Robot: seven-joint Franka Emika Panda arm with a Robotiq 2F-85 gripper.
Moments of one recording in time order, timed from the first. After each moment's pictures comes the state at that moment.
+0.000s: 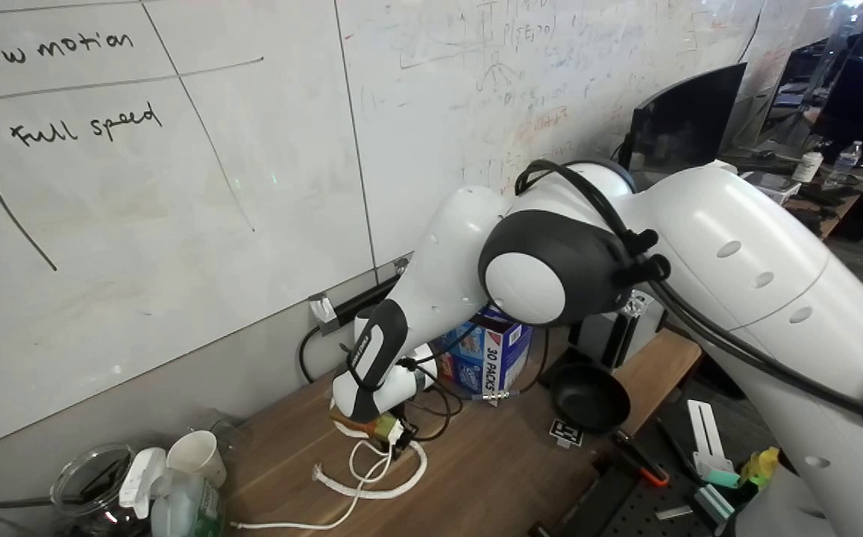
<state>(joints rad) 0.31 0.92 -0.01 -1.82 0.32 2.60 1.17</state>
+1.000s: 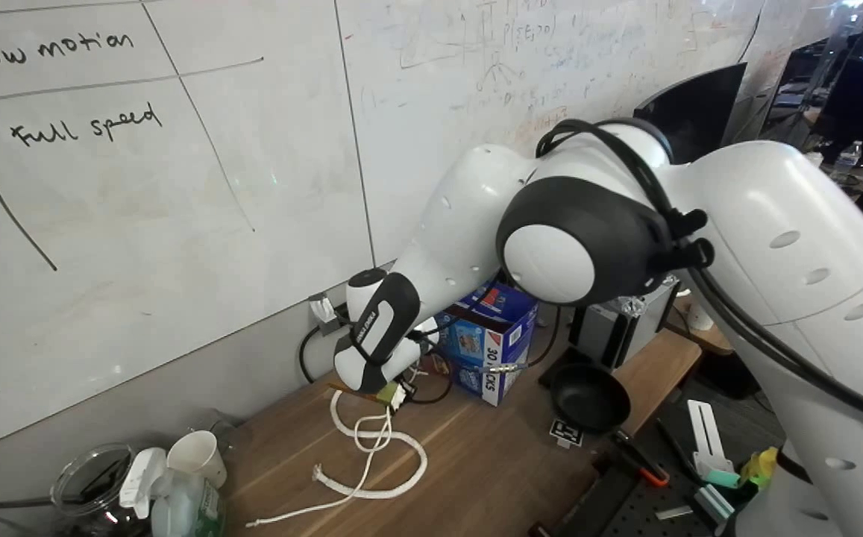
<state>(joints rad) 0.36 0.78 -0.10 -1.87 0.16 2.60 1.21</state>
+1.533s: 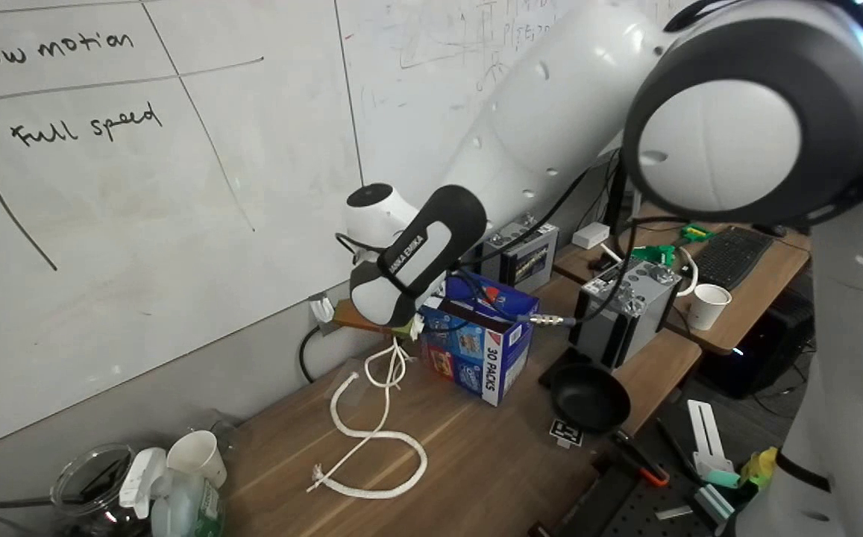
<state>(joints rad) 0.39 0.41 -0.19 -2.04 -0.12 2.53 1.26</state>
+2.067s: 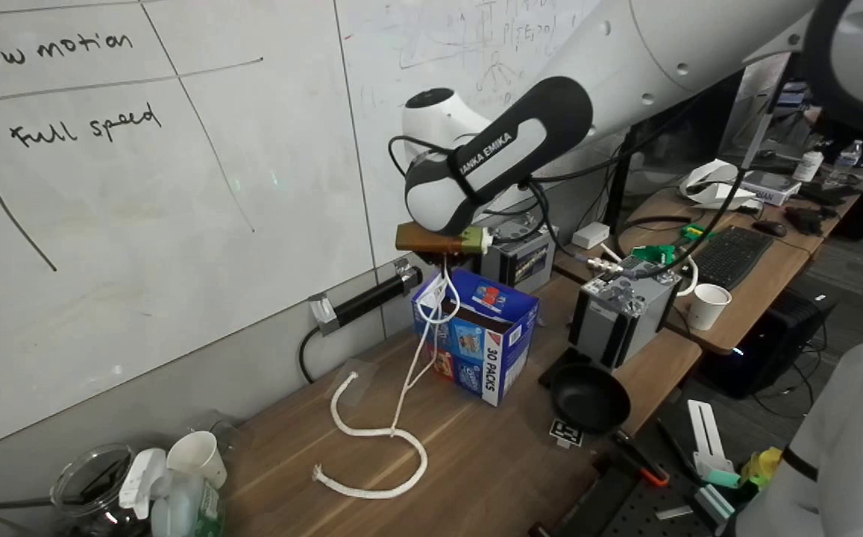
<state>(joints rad) 0.19 0.13 -0.16 -2.11 -0.23 2.35 1.01</state>
